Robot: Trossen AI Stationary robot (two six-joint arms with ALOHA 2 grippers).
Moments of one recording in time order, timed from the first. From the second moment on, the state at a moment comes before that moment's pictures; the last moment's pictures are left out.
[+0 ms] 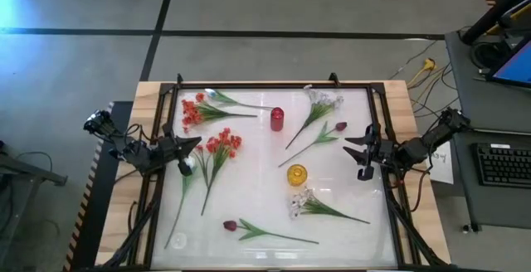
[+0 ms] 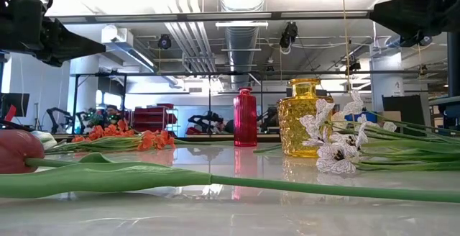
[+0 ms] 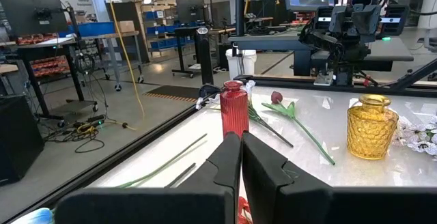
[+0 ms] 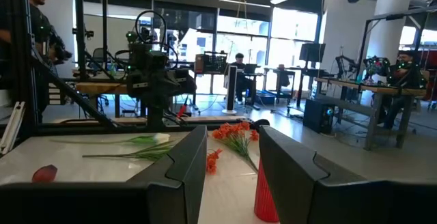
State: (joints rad) left arm -0.63 0.01 0.04 -0.04 -1.12 0.04; right arm 0.55 0.08 0.01 0.37 0.79 -0.26
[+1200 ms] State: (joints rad) left arm -0.63 0.01 0.04 -0.03 -1.11 0.04; right arm 0.55 0.08 0.01 0.37 0.79 -0.26
